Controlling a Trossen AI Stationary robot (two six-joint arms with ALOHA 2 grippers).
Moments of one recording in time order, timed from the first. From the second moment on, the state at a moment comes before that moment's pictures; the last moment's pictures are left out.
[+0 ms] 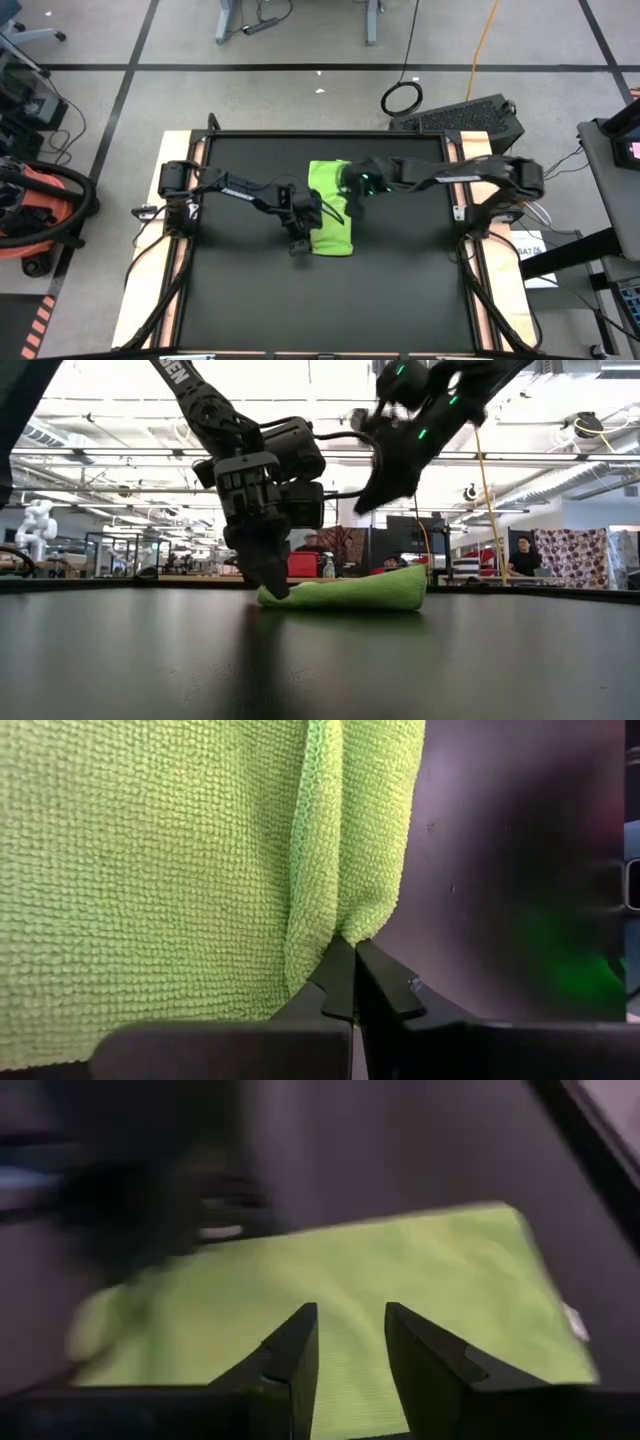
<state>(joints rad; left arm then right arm) 0.09 1.91 1.04 -0.24 0.60 -0.18 -0.20 1.55 1.02 -0.24 0.00 0.01</state>
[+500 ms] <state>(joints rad) 0.15 1.92 1.04 -0.24 0.68 -0.23 0.33 1.39 0.65 0.10 0.27 0.07</state>
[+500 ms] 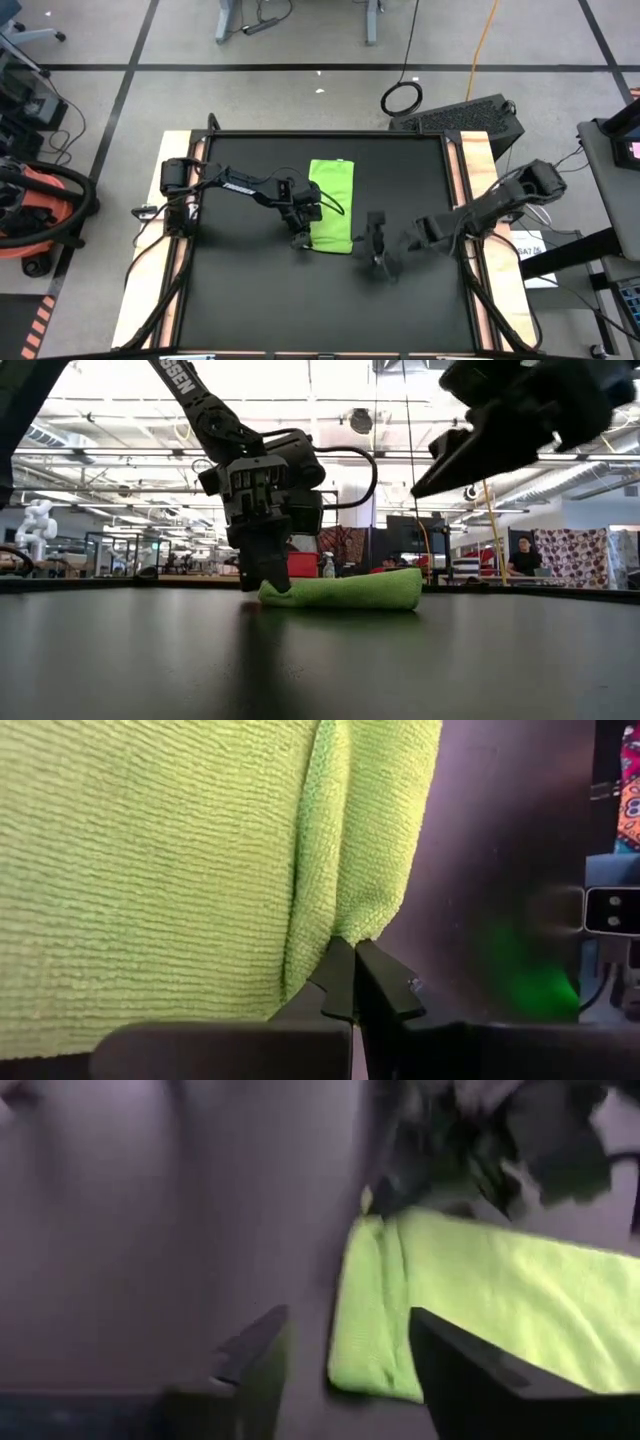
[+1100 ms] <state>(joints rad) 0.13 1.92 1.04 -0.28 0.68 -0.27 0.42 1.76 0.66 0.38 0.48 0.16</state>
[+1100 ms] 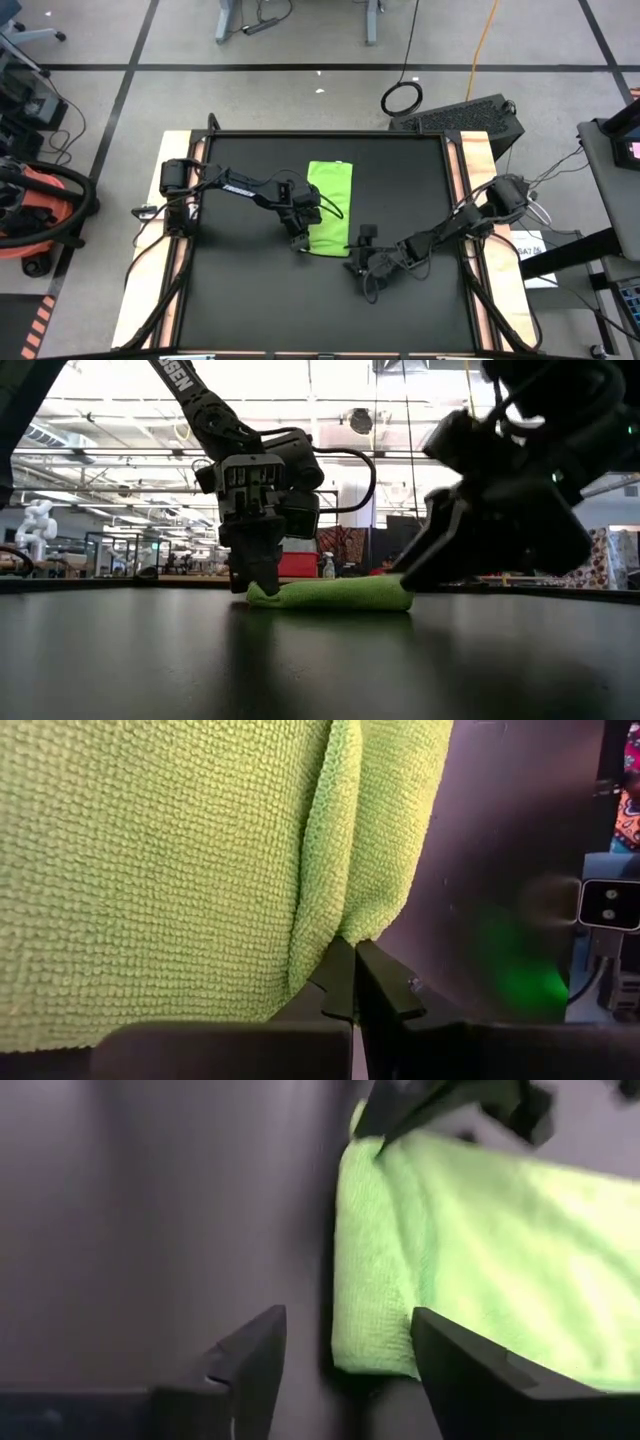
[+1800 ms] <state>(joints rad) 0.13 1.92 1.04 -0.27 0.68 -0.26 0.28 1.83 0.66 0.45 0.29 0.25</state>
